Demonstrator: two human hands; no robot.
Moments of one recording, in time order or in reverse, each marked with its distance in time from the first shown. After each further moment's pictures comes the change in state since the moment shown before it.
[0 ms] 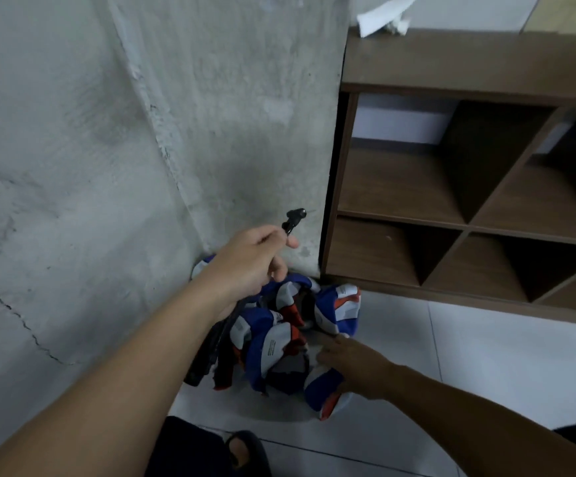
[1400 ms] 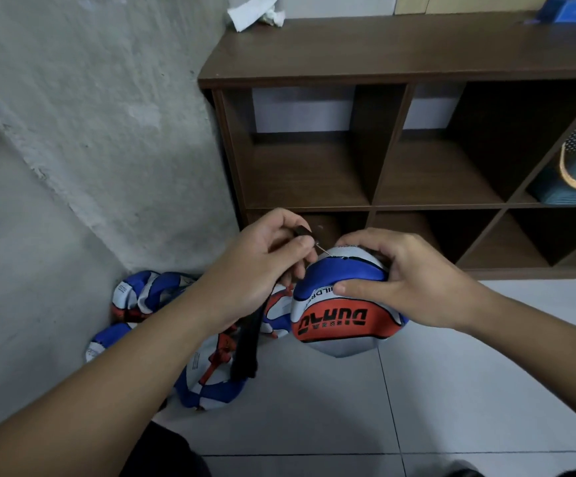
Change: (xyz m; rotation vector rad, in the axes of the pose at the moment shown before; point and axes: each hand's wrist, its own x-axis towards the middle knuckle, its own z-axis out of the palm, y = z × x) left_hand 0.007 0.068 0.158 -0.024 -0.246 0.346; right_hand -0.238 0.050 -0.191 0.711 0.711 0.093
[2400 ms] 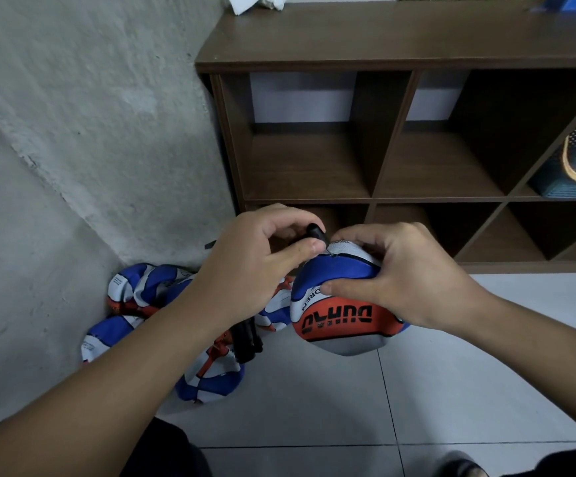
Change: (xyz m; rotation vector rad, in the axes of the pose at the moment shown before) left_hand -0.006 -0.001 -0.004 0.298 0.090 0.234; right_hand -0.001 -0.025 0.014 -0.079 0.092 0.013
